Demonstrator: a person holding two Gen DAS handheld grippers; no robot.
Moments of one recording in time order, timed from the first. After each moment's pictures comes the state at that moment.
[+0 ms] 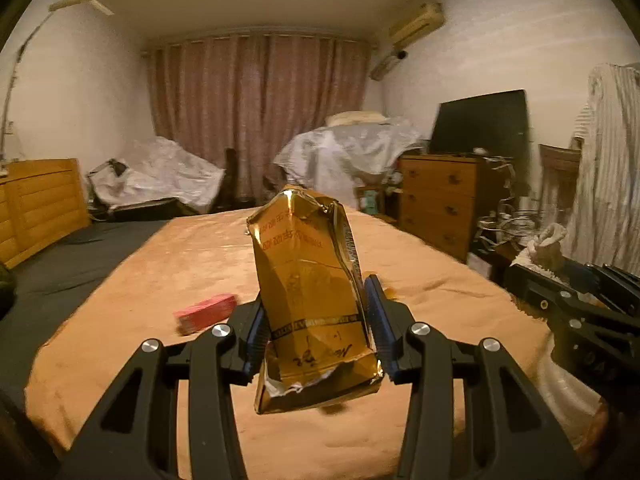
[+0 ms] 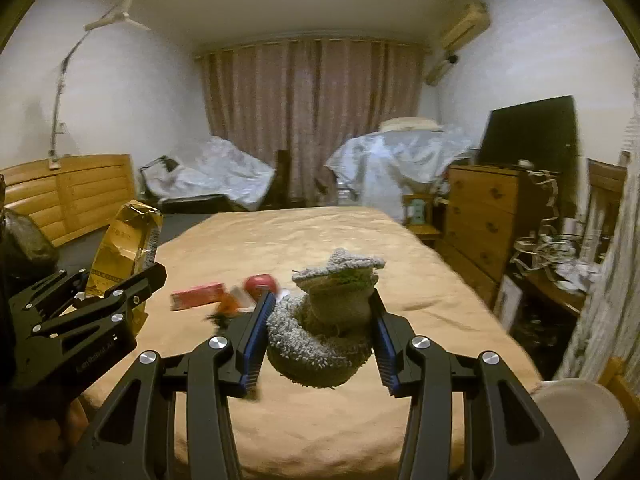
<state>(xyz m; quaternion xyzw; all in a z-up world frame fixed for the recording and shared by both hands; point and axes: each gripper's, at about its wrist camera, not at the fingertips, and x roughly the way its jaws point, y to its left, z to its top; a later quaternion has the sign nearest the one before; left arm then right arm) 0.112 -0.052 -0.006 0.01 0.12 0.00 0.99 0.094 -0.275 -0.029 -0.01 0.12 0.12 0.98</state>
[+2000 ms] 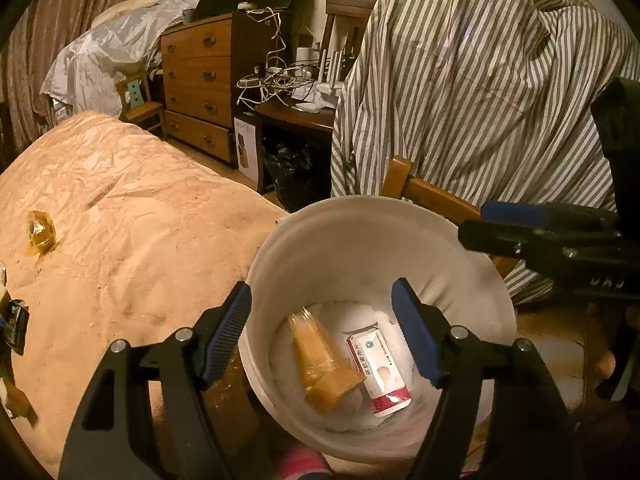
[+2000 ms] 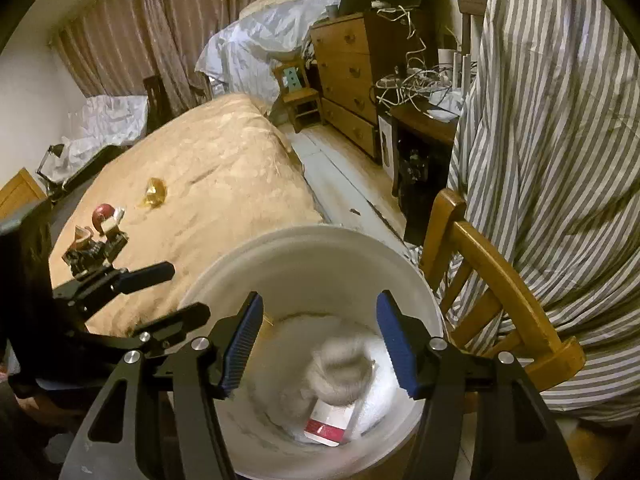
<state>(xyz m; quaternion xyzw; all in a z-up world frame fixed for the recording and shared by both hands) 0.176 -0.360 -0.110 0.10 0.36 -0.36 0.86 0.098 -0.639 -0.111 0.11 0.37 -0.02 0.92</state>
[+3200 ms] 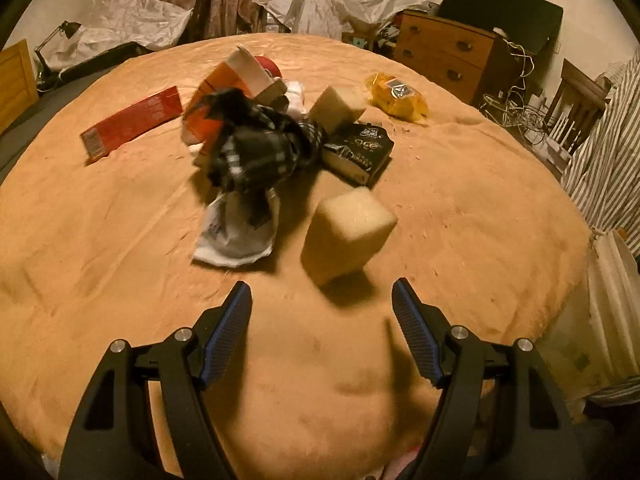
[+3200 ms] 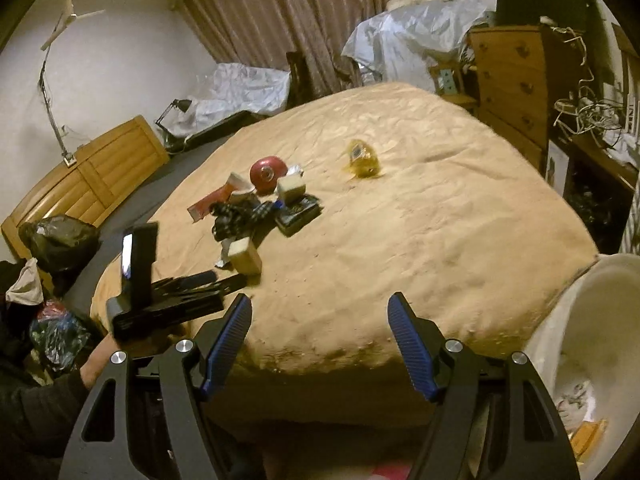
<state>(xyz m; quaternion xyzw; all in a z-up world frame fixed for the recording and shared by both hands) 0.240 -0.013 -0.184 -0.05 0.40 -0.05 0.91 0.160 -0.349 -0.131 0.08 0.34 0.23 0.91</state>
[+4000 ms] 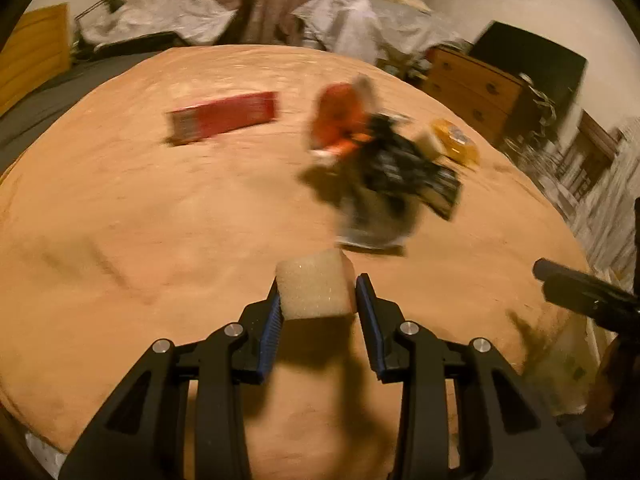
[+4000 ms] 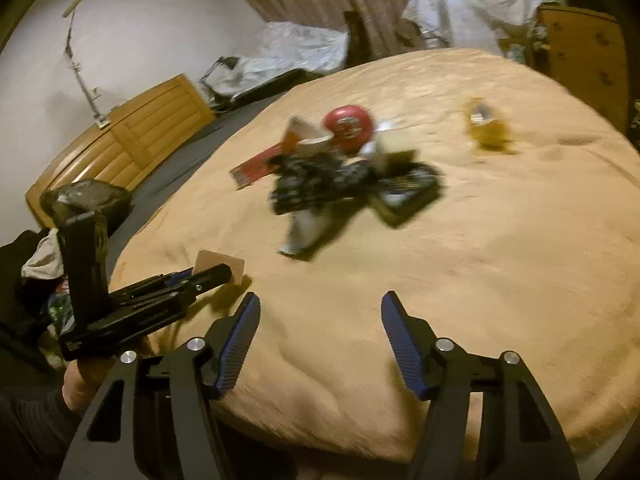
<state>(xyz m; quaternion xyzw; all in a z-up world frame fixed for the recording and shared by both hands) 0.202 0.093 -0.173 -0.12 0.37 -0.02 0.92 0.257 -0.204 -0.188 0.06 0.39 0.34 0.86</state>
